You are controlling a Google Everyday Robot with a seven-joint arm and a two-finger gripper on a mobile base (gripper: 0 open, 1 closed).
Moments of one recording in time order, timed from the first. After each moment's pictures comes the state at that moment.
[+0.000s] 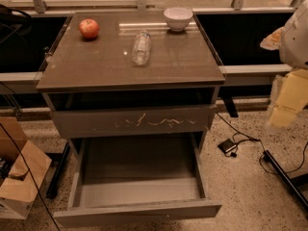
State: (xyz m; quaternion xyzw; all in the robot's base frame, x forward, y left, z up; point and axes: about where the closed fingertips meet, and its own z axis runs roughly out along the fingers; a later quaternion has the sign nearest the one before) arm 0.438 -0.217 0.977 -0.60 0.78 -0.03 0.16
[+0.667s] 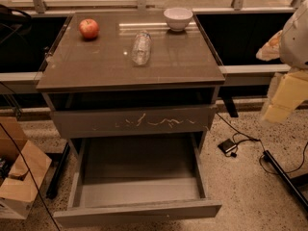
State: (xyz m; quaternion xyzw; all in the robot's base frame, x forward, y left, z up) arm 0.438 -0.217 0.976 -0.60 0.78 -0.03 0.16
